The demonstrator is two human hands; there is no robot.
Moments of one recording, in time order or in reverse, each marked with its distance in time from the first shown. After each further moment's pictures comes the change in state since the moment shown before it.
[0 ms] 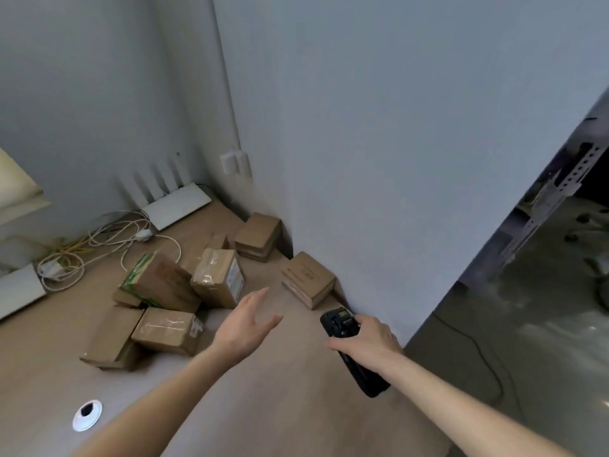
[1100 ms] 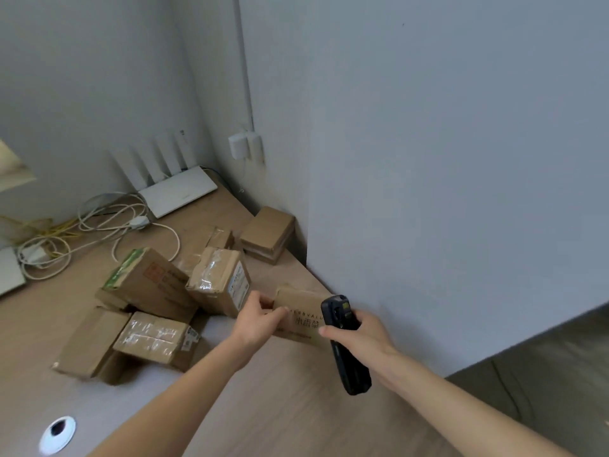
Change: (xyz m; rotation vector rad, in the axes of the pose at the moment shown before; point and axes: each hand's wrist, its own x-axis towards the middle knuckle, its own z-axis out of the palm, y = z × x) left_hand 0.099 -0.025 0.032 -0.513 0.015 -0.292; right_hand 0.112 -0.025 0.033 0.414 -0.095 -0.065
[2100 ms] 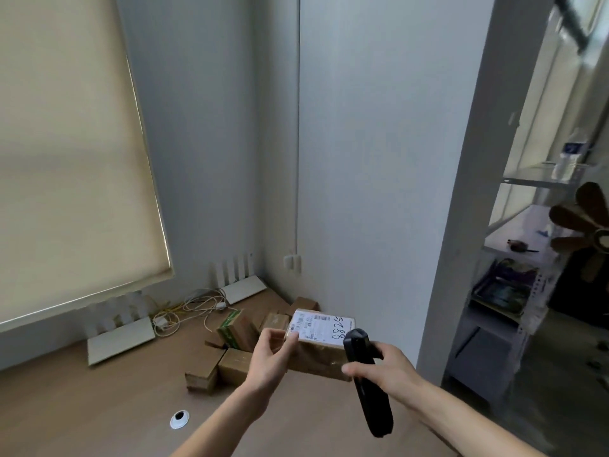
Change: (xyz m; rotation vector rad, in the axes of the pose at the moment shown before) left_hand -0.438 0.018 -0.112 -0.425 0.172 0.438; right_hand -0.438 -0.049 -0.018 -0.001 0.005 -0.450
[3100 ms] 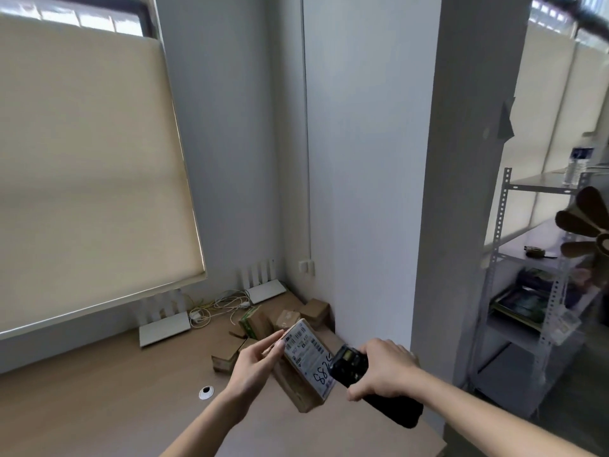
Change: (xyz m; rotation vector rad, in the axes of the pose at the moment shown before) left_hand -0.132 0.022 0.010 0.060 -0.029 0.081; right_hand -0.101 -0.019 -0.064 -0.901 -0.074 -0.137
